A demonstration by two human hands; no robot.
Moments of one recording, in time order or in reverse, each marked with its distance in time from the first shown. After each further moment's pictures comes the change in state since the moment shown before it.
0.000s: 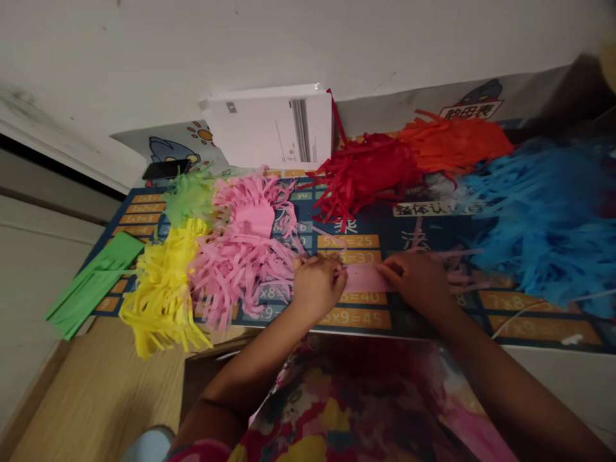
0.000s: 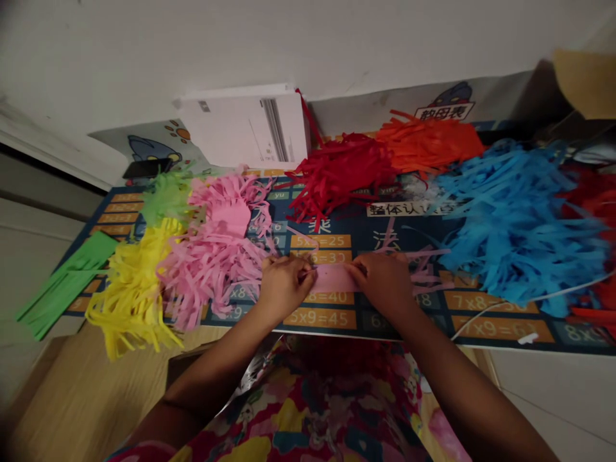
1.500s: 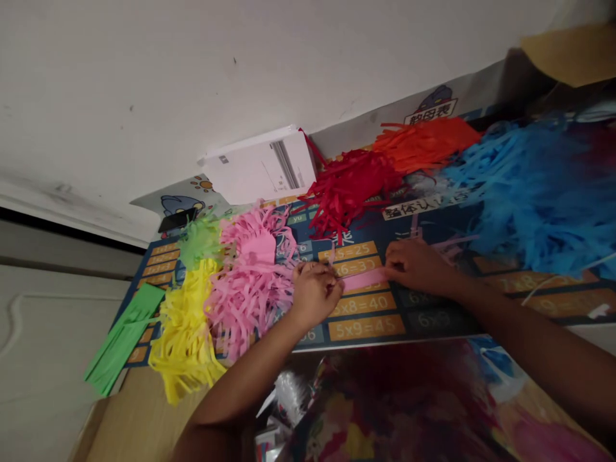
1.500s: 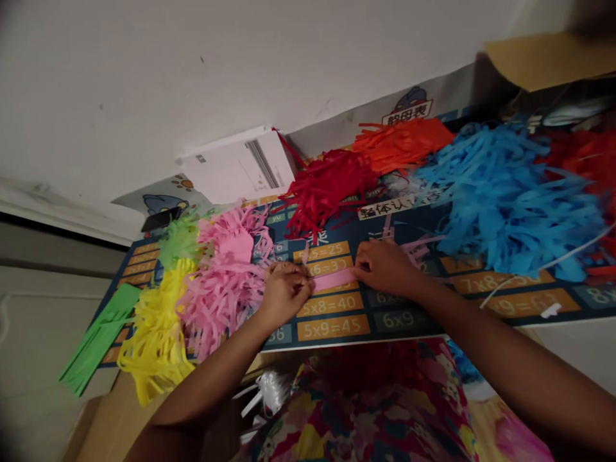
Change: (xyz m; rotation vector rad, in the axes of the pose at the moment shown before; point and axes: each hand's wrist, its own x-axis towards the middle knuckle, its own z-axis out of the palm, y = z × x) left_hand 0.016 -0.034 -0.007 -0.059 0.009 0.243; right_hand 0.025 0.022 -0.006 0.127 -0.097 -0.252
